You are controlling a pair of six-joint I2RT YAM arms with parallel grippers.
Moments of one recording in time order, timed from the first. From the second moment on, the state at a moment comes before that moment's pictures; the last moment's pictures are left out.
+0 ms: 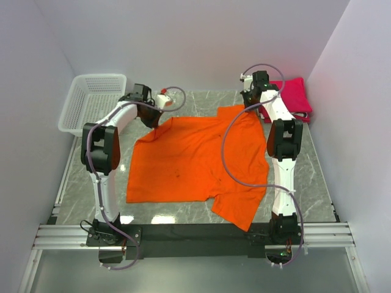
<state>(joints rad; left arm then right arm) -0.20 2.11 1.69 -0.64 0.35 0.56 0.06 2.48 2.27 -0.76 -0.15 -0.26</state>
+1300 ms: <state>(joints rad) 0.00 1.90 1.45 -0.30 0.30 0.69 0.06 2.22 2.02 -0.65 -0.19 -0.36</state>
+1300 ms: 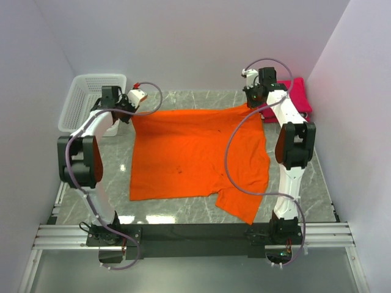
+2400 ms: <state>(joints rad) 0.03 1.75 1.10 -0.39 0.37 0.89 0.01 2.12 1.92 -0.88 -0.37 -0.53</state>
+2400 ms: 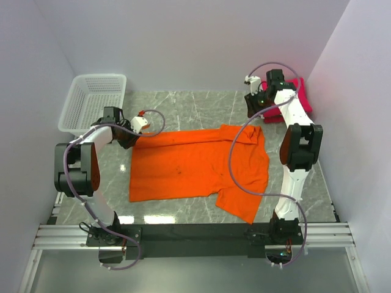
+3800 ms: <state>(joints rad) -0.08 1.81 1.49 -0.53 0.59 0.63 0.01 2.02 1.76 -1.09 -0.46 -0.61</state>
